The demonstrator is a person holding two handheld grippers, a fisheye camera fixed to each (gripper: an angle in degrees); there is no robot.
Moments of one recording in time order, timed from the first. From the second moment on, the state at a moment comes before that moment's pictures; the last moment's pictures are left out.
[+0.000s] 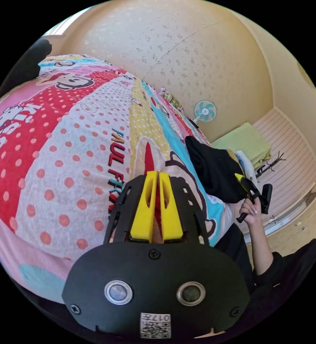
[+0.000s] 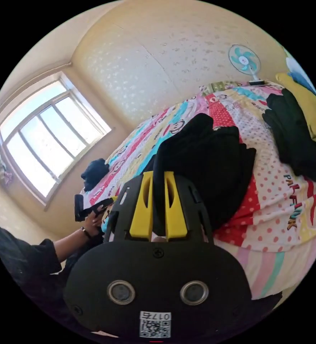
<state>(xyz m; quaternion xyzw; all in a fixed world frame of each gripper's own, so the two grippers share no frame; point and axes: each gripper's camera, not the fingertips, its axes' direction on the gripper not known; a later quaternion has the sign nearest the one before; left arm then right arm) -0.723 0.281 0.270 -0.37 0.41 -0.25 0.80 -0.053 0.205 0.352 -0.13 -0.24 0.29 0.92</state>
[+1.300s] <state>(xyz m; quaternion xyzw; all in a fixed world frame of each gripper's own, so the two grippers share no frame) -0.381 0.171 0.102 -0.38 0.60 0.03 0.70 0.161 0.167 0.398 -0.06 -0.17 0.46 0.87</state>
